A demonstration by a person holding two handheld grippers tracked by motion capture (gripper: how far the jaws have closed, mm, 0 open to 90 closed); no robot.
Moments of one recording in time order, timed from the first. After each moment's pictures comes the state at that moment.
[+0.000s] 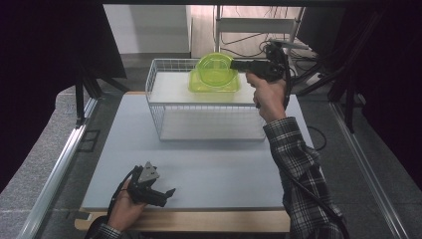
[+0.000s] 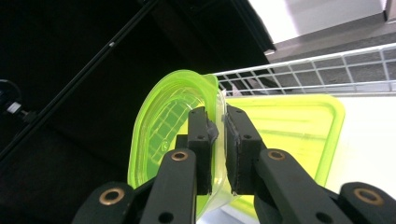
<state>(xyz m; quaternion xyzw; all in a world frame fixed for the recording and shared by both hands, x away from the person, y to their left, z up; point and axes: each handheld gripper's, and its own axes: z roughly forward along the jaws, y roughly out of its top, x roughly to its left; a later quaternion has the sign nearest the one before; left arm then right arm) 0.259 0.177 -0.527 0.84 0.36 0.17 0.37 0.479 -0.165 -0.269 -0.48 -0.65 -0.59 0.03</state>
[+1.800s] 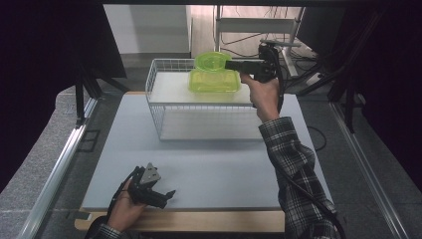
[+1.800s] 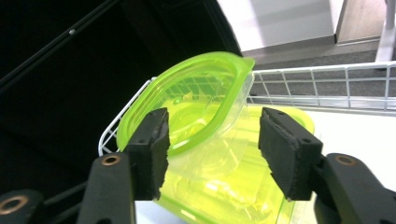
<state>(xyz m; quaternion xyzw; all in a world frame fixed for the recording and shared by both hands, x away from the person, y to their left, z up) 0.258 0.175 -0.529 0.85 0.35 0.18 0.35 0.483 -0.152 -0.274 -0.47 -0.68 -0.55 -0.05</state>
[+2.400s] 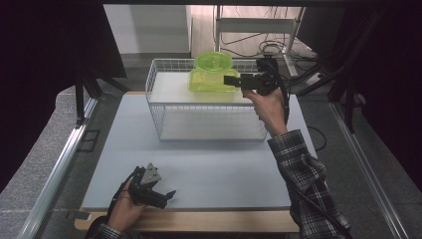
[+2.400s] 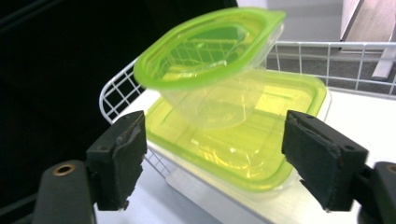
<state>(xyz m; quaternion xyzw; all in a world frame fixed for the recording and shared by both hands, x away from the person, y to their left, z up) 0.258 0.174 -0.529 0.85 0.35 0.18 0.35 0.455 -0.155 -0.285 -0.41 -0.74 -0.53 -0.08</state>
